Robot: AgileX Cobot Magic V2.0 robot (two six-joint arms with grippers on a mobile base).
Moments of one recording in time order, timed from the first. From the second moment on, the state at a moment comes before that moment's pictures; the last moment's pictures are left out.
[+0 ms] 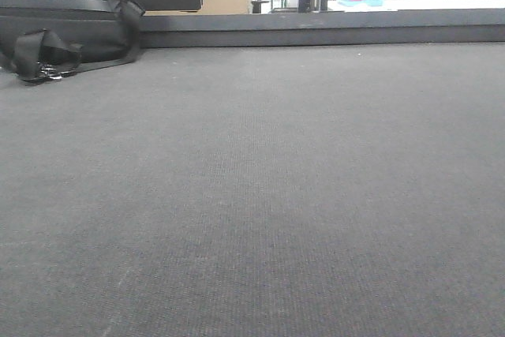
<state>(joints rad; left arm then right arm) 0.05 0.01 -0.19 -0.06 0.15 0.05 0.04 0.00 -0.15 0.11 0.09 -0.04</state>
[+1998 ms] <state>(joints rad) 0.05 1.34 -1.14 -0.14 0.93 0.05 0.04 1.54 -1.00 0.09 1.00 -0.04</state>
